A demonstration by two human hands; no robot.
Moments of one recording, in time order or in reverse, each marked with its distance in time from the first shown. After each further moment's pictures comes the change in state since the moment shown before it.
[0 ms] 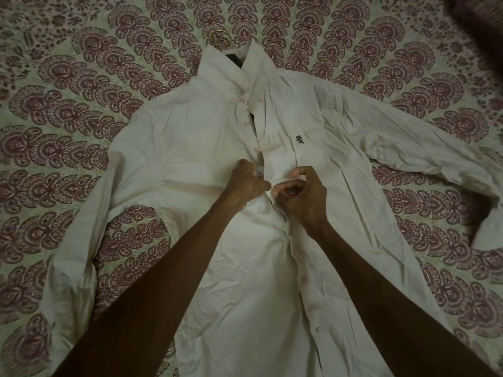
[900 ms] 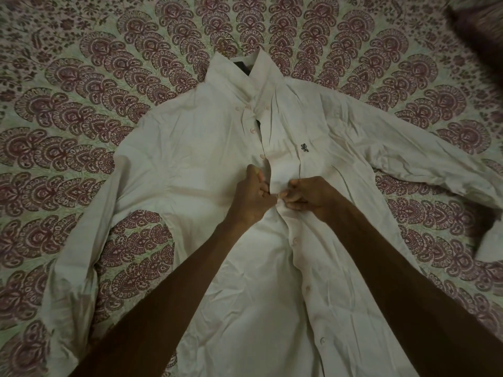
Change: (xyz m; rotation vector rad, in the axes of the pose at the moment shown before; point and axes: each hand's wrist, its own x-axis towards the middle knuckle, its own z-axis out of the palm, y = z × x) left_hand -0.006 -0.028 0.005 0.041 0.093 0.344; right_hand 0.041 -0.037 -0.015 0.242 -0.412 0.669
